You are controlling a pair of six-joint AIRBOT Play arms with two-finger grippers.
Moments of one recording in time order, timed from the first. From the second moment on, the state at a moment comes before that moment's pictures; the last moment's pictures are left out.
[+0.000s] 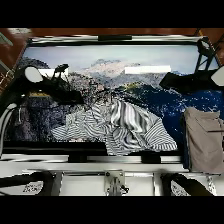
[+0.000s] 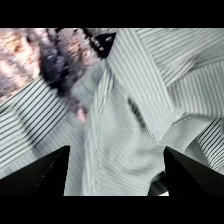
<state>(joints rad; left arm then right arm) -0.22 -1.49 1.40 1.11 -1.28 -1.50 0.02 -1.17 1.33 -1.25 1.15 1.65</state>
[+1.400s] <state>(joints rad) -0.28 -1.62 1.52 0.94 -1.35 -1.23 0.29 -1.74 1.60 -0.94 1.04 1.62</state>
